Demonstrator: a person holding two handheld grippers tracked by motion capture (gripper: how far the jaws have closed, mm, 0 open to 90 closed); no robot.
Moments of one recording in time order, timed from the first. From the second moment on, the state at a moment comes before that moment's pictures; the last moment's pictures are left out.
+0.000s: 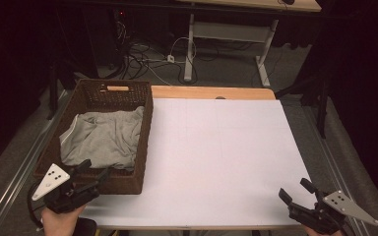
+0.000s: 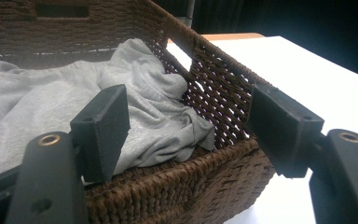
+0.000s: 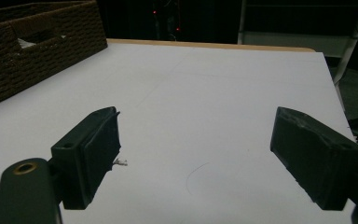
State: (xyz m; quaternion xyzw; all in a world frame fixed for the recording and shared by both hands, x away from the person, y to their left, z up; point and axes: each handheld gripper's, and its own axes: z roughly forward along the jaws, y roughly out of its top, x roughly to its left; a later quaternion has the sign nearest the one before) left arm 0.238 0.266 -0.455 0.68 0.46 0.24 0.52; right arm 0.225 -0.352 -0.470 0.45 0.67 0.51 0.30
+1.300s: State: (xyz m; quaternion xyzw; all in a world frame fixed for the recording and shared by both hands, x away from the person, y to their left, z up) left arm 0.254 0.255 -0.419 0.67 0.43 0.25 0.55; right arm 0.227 -0.354 -0.470 0.46 0.66 0.52 0.29
